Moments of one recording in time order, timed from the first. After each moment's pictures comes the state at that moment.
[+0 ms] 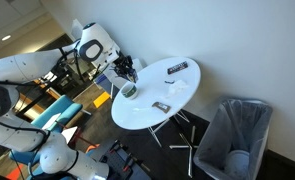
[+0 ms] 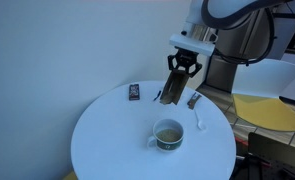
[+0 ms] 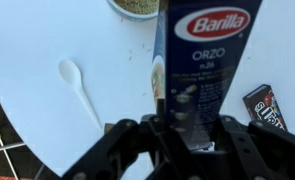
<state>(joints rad) -0.06 -0.08 -0.08 -2.00 0.20 2.08 1.22</state>
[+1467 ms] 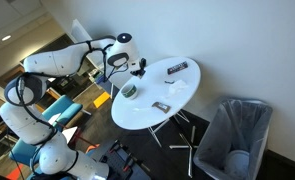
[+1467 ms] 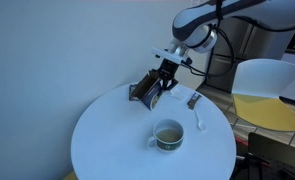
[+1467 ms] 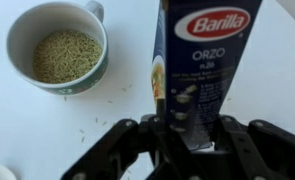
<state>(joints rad) -0.11 0.24 -0.10 -1.82 0.73 2.07 1.13</state>
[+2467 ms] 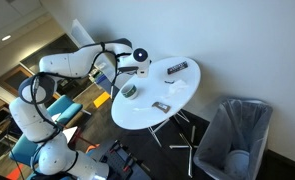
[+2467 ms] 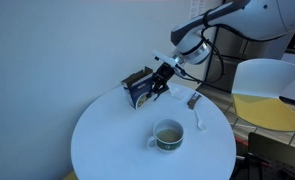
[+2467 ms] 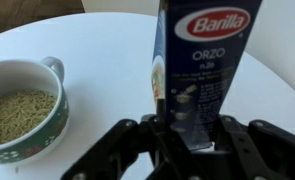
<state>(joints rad) -0.15 0.36 -0.10 -1.80 1.18 2.04 0.95</state>
